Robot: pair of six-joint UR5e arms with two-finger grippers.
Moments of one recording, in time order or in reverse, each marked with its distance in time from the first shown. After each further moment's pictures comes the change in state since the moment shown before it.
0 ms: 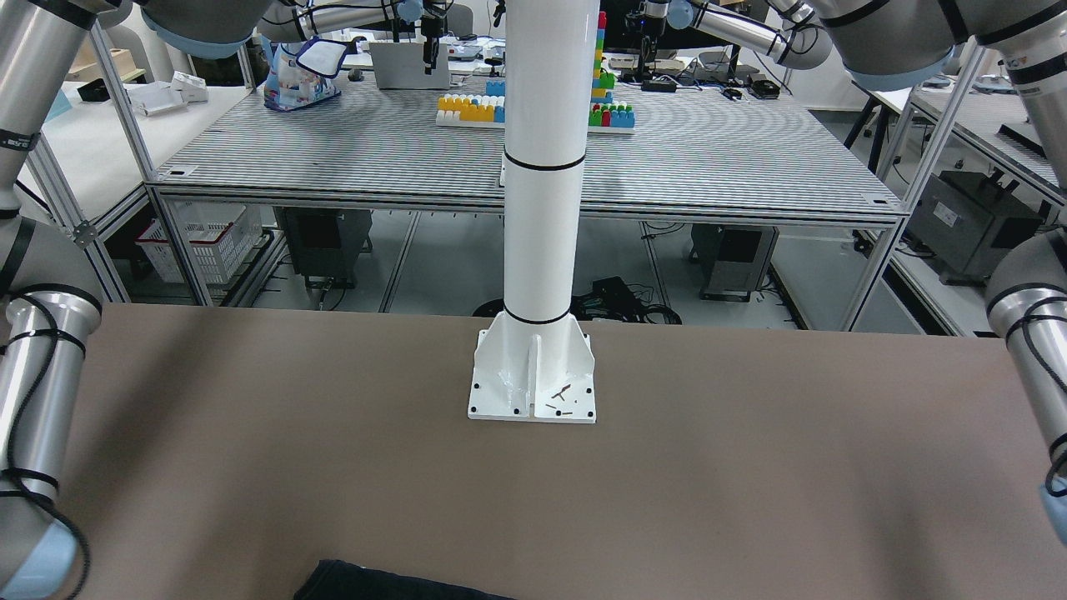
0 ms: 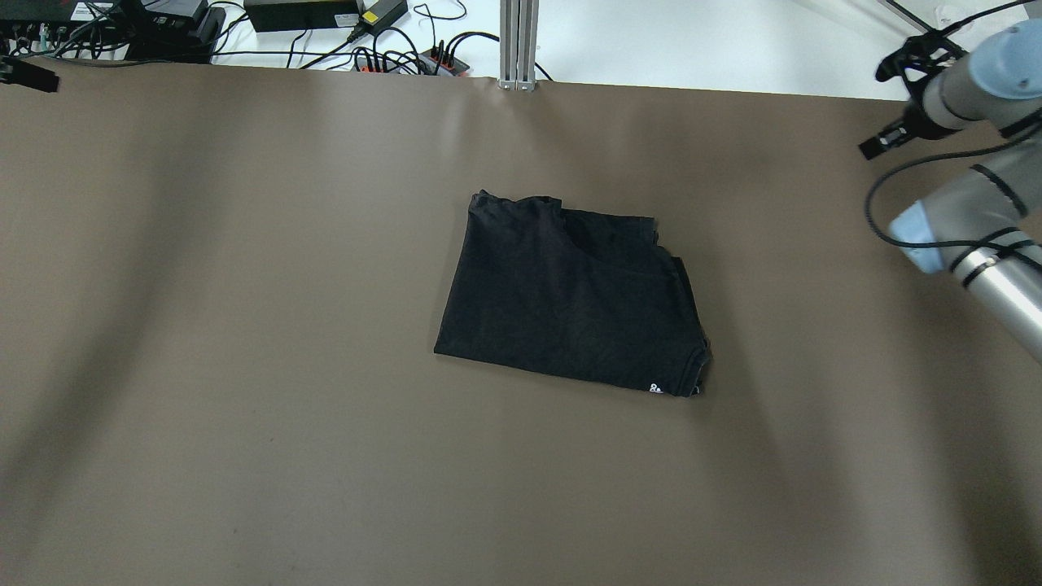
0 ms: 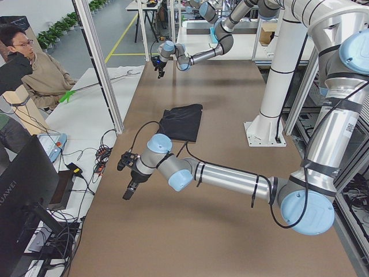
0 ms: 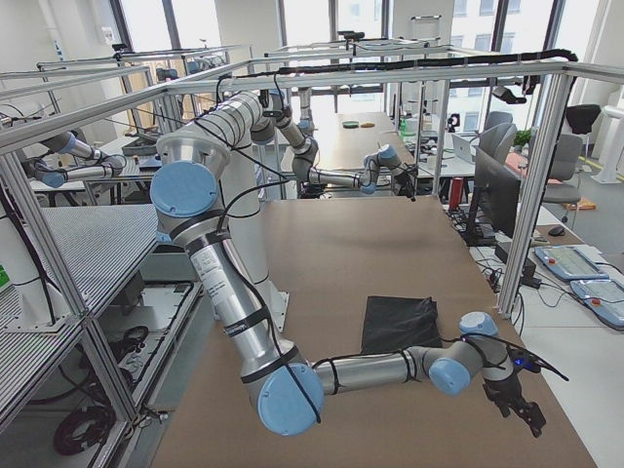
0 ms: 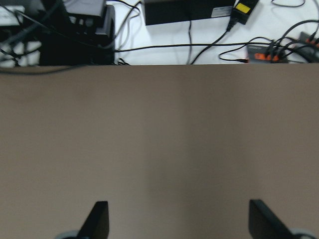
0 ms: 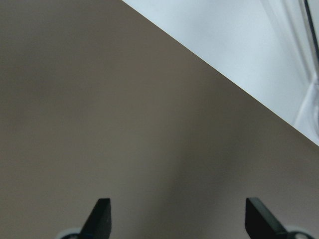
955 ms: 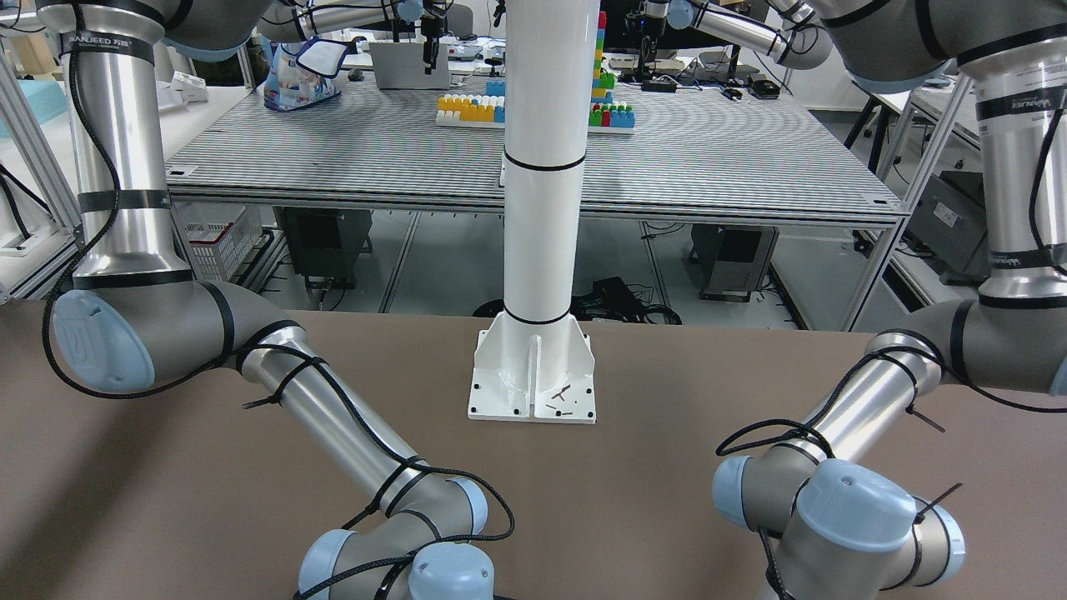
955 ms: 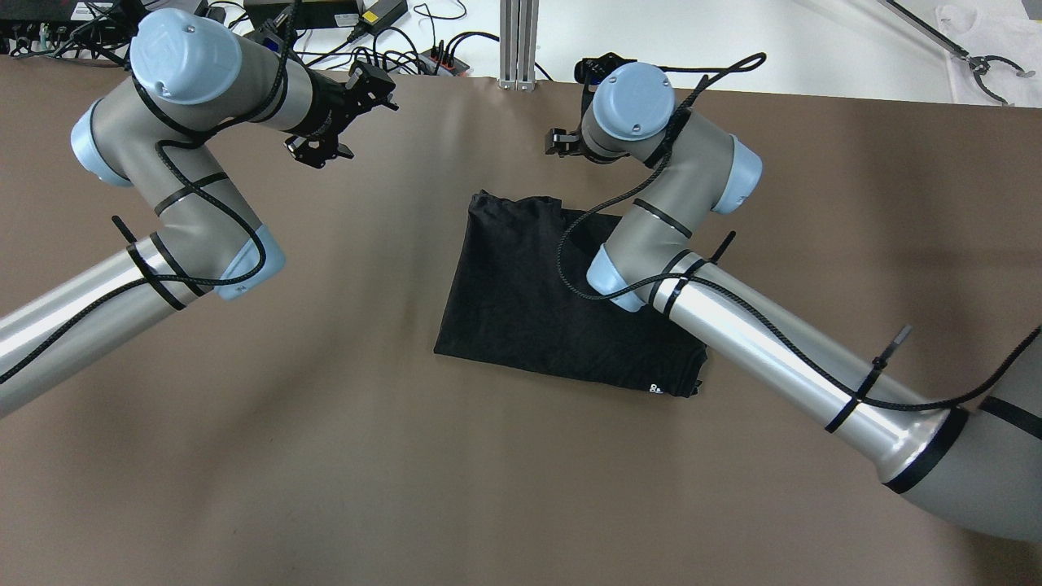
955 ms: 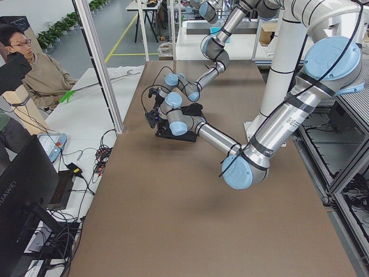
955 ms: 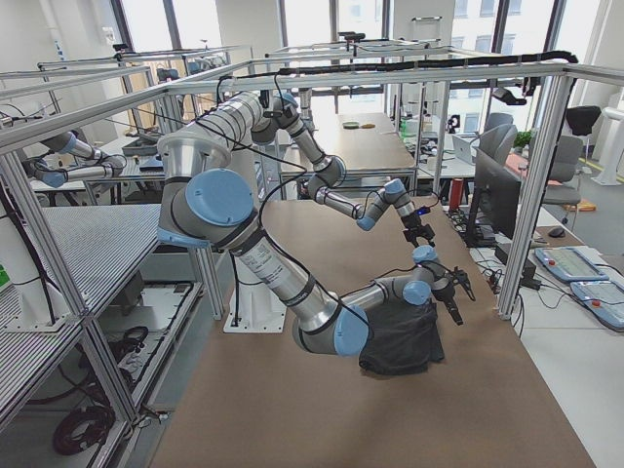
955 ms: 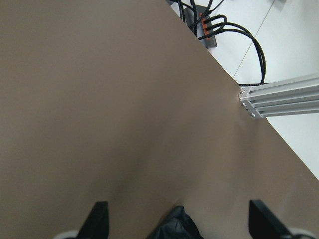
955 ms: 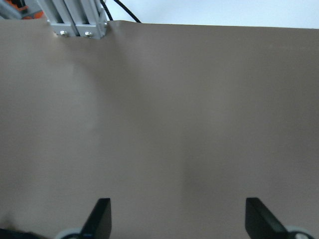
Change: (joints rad) left arm 0.424 -0.385 0.051 -0.043 0.054 -1.391; right arm -0.399 0.447 -0.169 0.000 -0.153 0.886
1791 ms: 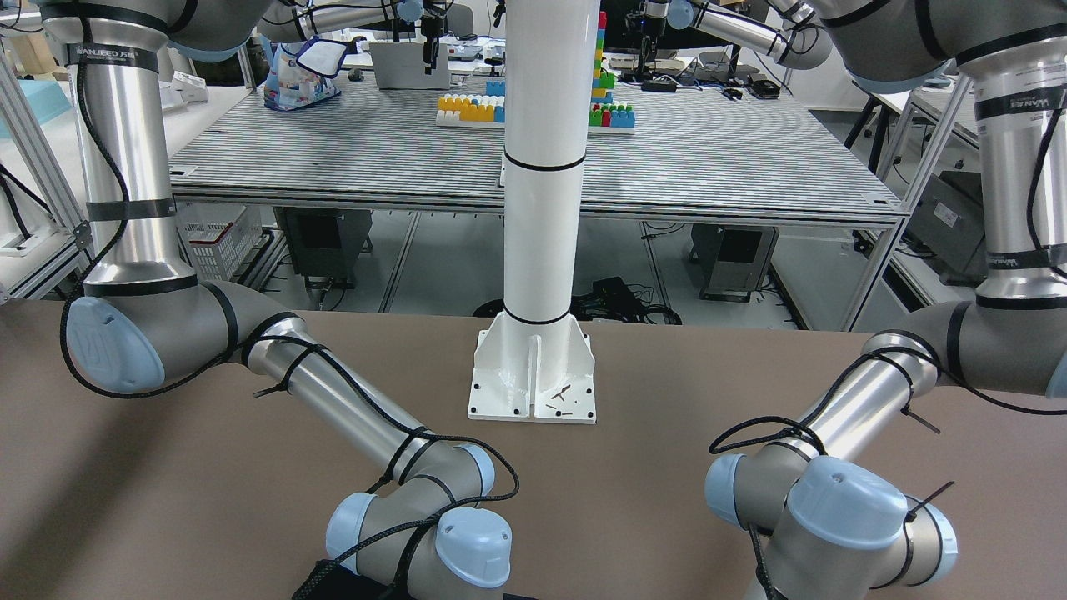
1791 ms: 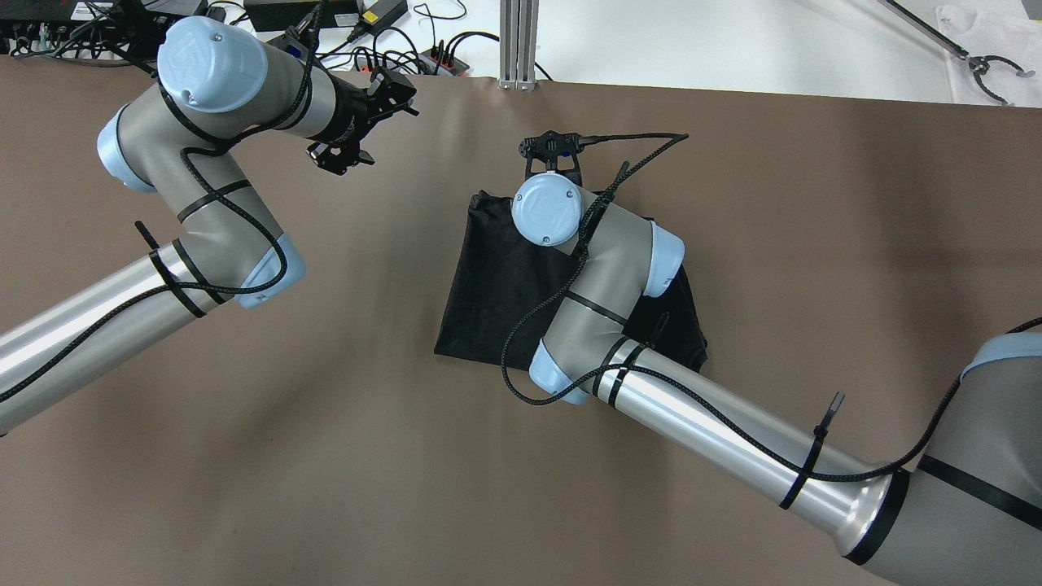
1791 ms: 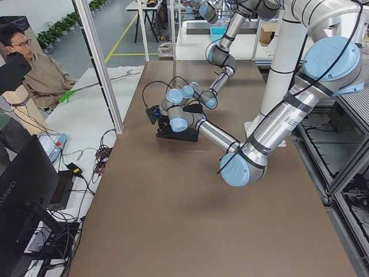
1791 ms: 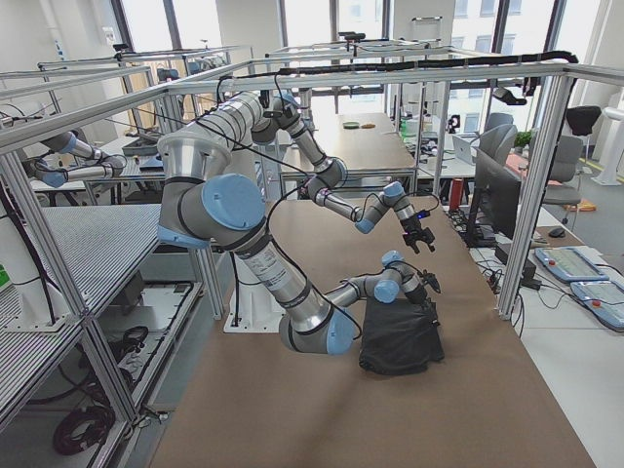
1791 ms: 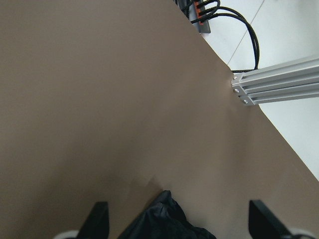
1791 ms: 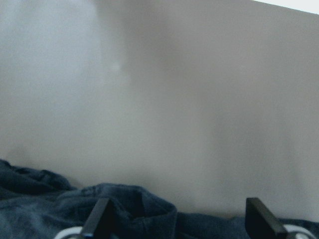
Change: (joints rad) left arm 0.030 -0.029 0.010 -0.002 0.017 -0.034; right arm -0.175 0.006 0.016 -0.112 -0.318 0.019
